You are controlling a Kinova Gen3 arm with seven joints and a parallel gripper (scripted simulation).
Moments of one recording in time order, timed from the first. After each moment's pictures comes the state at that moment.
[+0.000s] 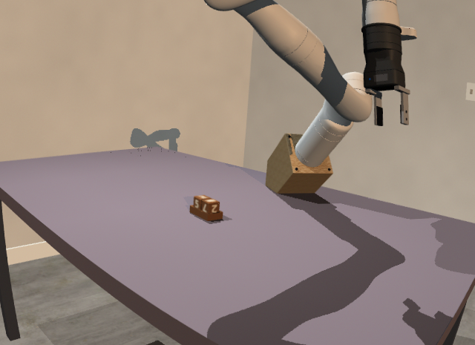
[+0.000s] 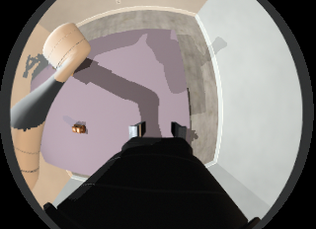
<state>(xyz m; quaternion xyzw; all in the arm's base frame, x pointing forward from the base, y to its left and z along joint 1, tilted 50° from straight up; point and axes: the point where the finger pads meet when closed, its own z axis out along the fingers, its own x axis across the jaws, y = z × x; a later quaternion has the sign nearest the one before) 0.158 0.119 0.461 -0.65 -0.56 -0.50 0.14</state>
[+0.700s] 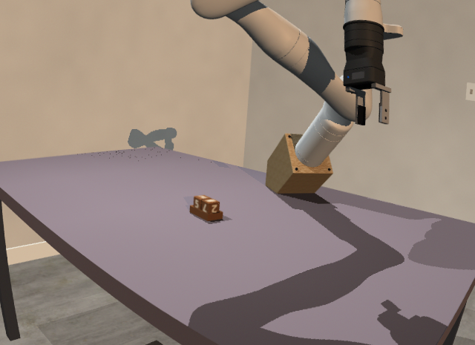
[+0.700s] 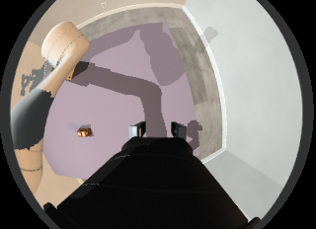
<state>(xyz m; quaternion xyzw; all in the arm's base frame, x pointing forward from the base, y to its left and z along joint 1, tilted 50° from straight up) 0.191 0.095 0.455 -0.69 -0.50 -0.49 0.16</state>
